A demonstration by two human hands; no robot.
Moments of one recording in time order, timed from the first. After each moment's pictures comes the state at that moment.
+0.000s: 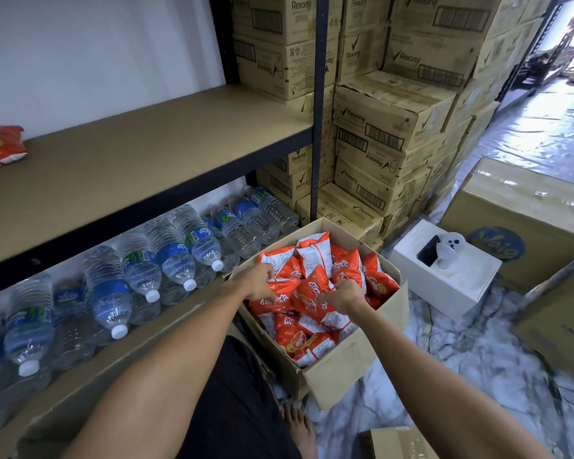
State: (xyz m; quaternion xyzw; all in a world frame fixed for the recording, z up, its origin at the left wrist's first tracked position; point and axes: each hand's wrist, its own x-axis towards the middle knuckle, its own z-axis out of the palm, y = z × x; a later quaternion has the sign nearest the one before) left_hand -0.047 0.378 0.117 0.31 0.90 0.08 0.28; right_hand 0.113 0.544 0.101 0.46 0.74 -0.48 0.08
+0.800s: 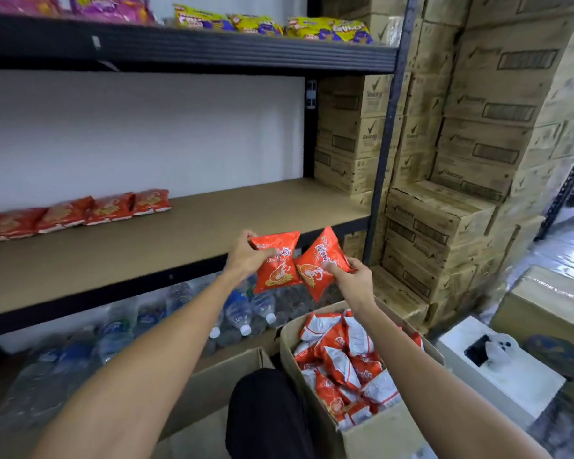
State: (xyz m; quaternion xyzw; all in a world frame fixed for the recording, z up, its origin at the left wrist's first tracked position) left_hand -0.062 0.260 0.319 0.10 0.82 0.56 0.02; right_hand 0.059 0.465 0.271 0.22 0.68 -0.67 -0.21
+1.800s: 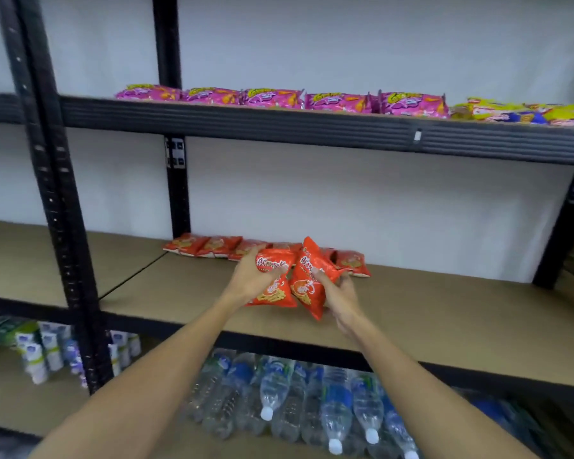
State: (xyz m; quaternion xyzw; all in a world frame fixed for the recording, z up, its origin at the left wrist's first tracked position) left_hand -0.113 -0.118 0.391 -0.01 0.84 0.51 -0.19; right_hand -0.141 0.080 0.368 -0.07 0.64 -0.77 0.01
